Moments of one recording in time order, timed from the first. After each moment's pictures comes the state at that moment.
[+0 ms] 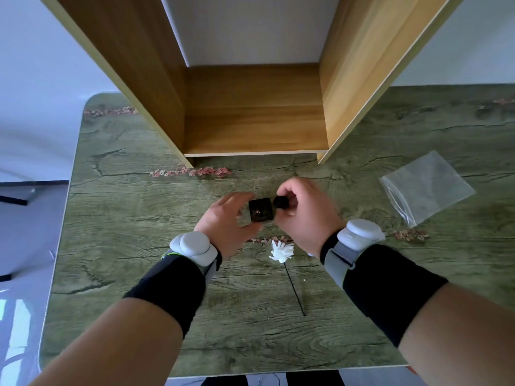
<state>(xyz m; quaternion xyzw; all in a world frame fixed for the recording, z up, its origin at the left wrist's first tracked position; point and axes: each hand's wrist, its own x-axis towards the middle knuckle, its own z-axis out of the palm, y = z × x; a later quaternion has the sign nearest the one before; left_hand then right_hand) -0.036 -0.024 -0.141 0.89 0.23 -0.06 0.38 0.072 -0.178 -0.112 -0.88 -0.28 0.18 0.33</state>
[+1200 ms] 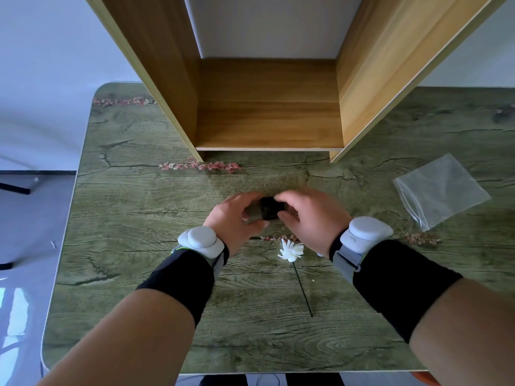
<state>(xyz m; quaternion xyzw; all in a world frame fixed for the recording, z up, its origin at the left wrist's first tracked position) -0.041 -0.017 -0.158 0.88 0.23 -0.06 0.41 0.076 -0.173 -0.113 -0.87 -0.43 0.19 0.18</state>
